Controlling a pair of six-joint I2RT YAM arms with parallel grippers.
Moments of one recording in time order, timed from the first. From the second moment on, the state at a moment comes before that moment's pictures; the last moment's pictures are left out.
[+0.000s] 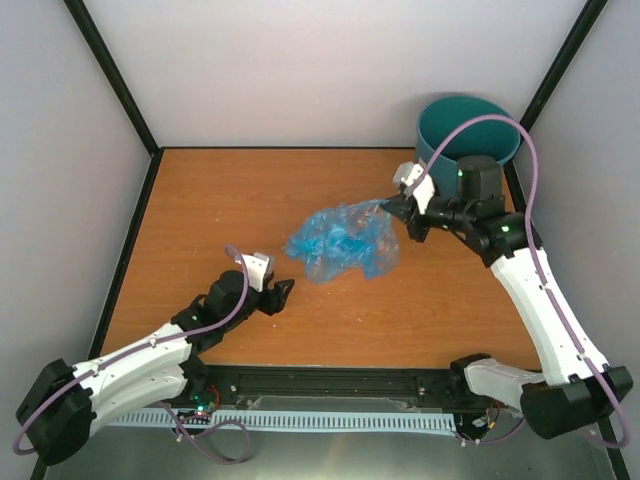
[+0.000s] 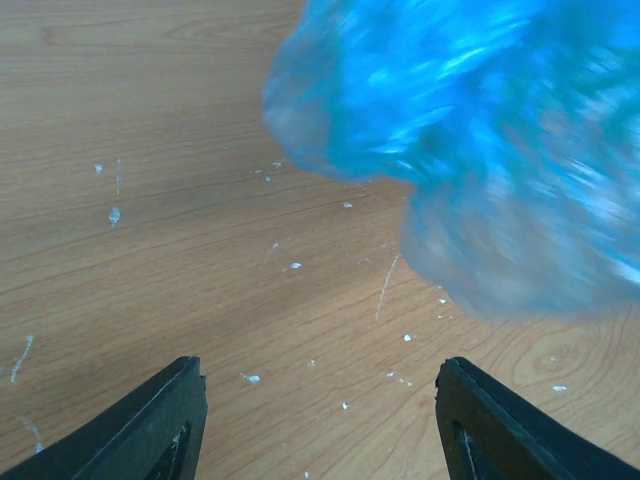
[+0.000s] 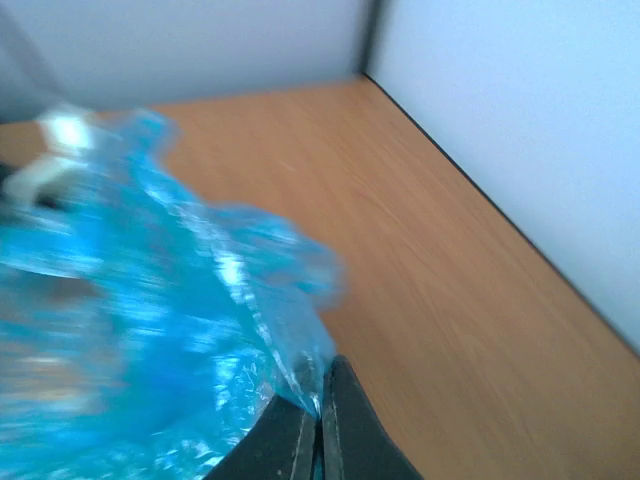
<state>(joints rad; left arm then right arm) -0.74 0.84 0.28 0.09 -0.05 -0.36 0.38 1.15 1.33 -0.75 -0.71 -0.58</state>
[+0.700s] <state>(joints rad) -0.75 0.74 0.27 0.08 0.00 -0.37 0.19 0.98 0.77 -0.61 -0.59 -0.47</state>
